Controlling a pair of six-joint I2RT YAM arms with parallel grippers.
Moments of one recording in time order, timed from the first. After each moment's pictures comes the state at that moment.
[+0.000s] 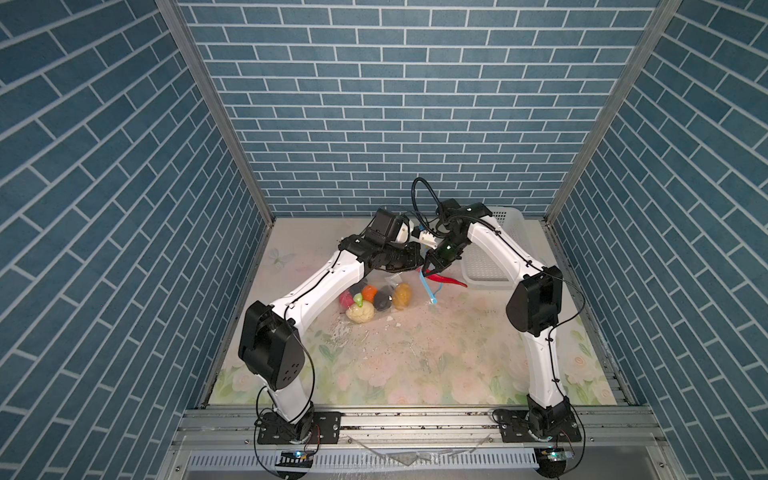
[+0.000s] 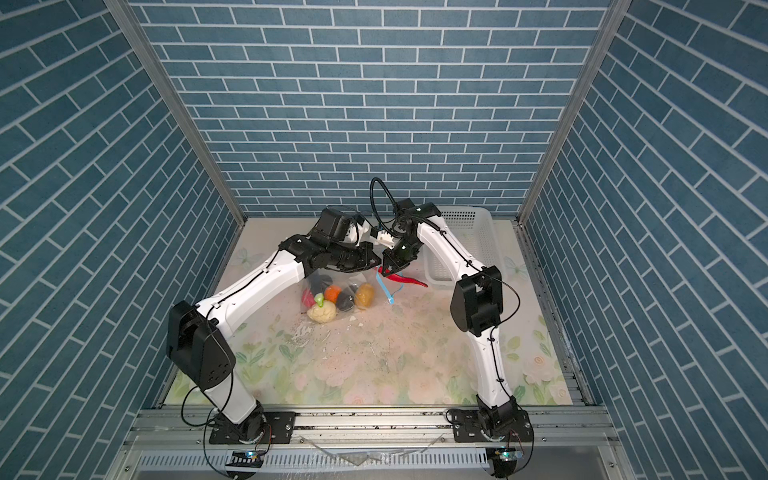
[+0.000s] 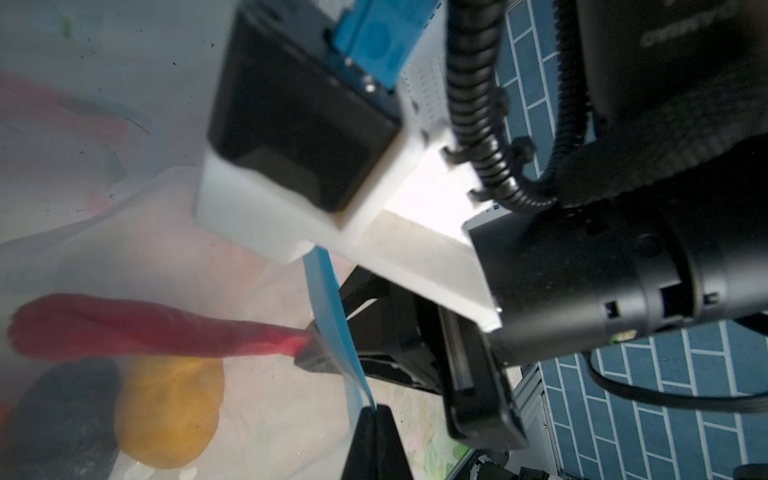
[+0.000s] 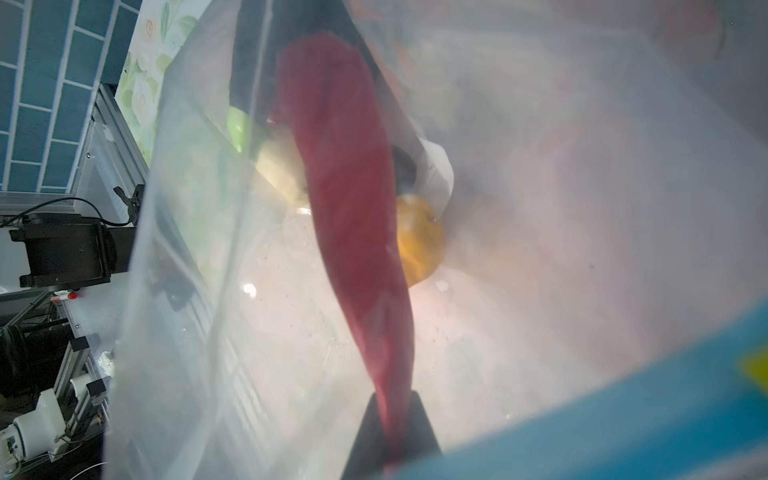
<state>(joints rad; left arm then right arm) -0.60 1.71 1.57 -0.61 0.39 -0.63 0.55 2.24 2.23 -1.42 -0.55 -0.34</state>
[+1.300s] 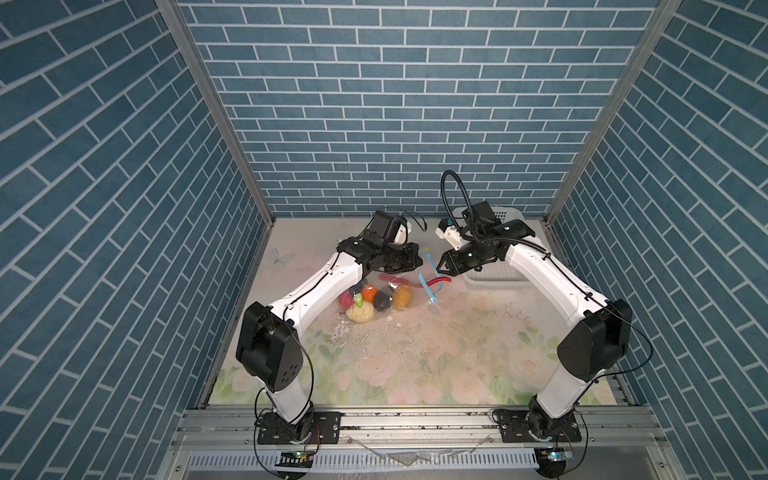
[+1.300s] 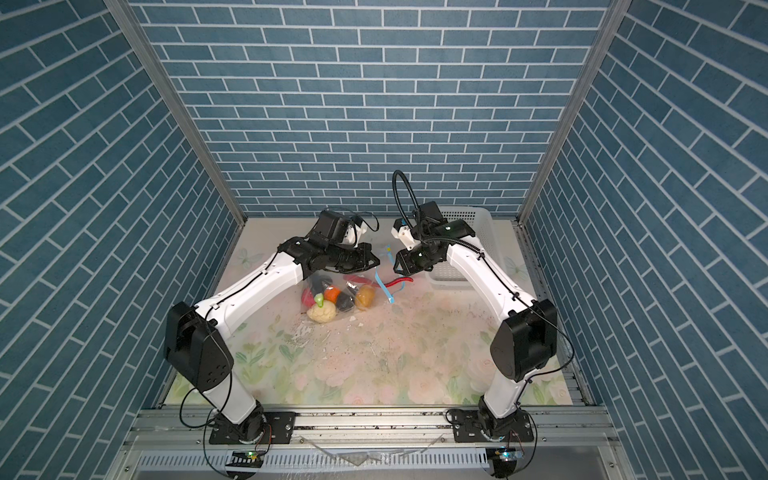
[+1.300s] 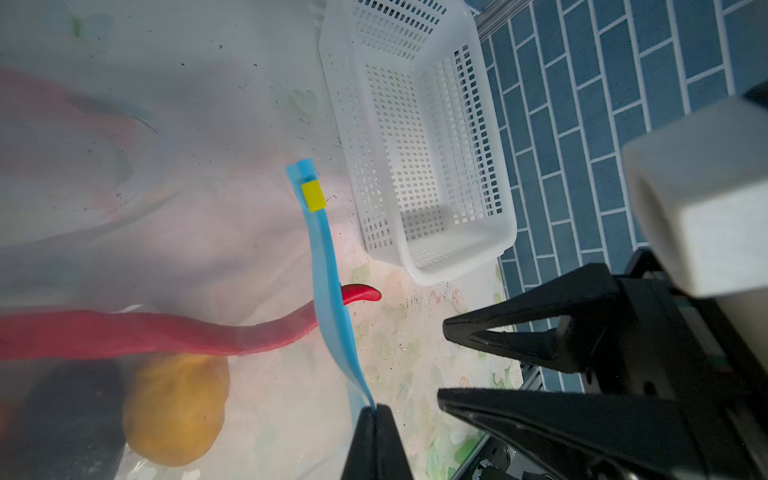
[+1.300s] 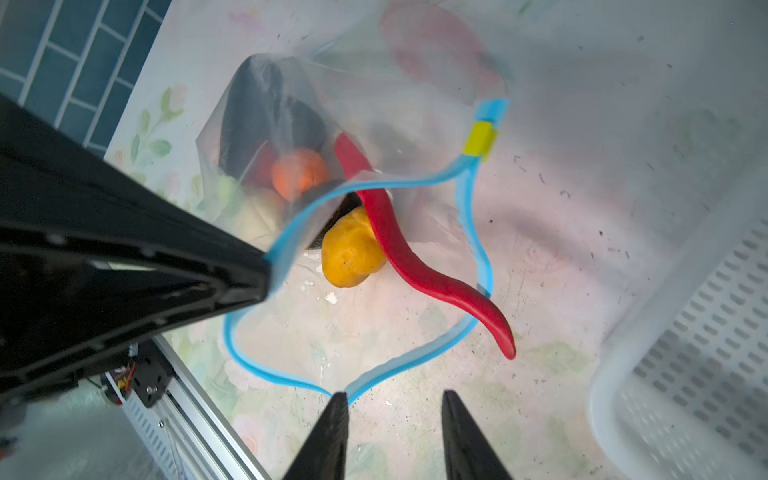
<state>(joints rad) -0.58 1.69 1.53 -0.58 0.39 -0.63 0.50 1.69 1.61 -0.97 -0.35 0.08</state>
